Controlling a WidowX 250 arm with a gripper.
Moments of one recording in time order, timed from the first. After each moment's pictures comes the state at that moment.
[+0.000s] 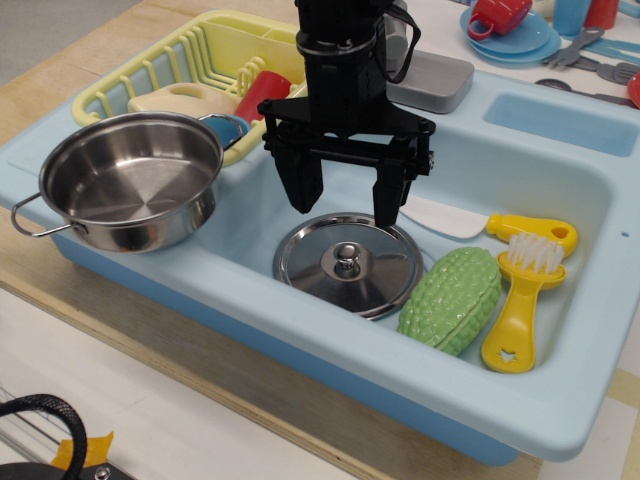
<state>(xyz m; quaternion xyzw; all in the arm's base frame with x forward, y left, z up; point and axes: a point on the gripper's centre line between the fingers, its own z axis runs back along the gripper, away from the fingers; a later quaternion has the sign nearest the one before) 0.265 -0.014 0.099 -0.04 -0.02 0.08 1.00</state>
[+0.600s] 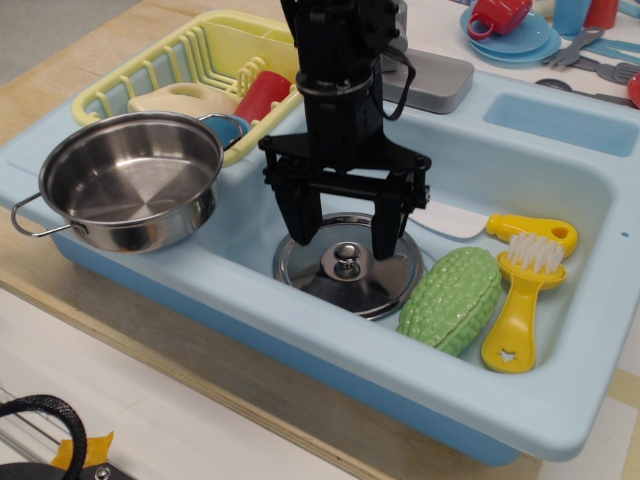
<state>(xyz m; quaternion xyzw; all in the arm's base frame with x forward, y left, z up) 0.257 -0.017 0.075 -0.05 0.00 0.09 0.99</state>
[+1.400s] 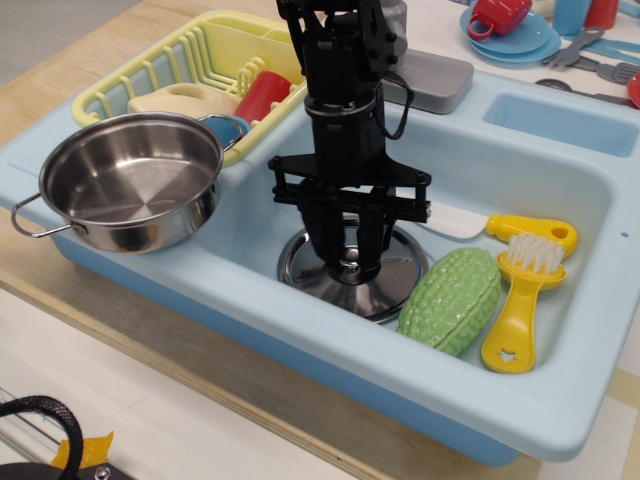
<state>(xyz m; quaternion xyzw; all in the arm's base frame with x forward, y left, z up) 0.263 -0.018 0.057 -0.07 0.04 0.09 0.99</state>
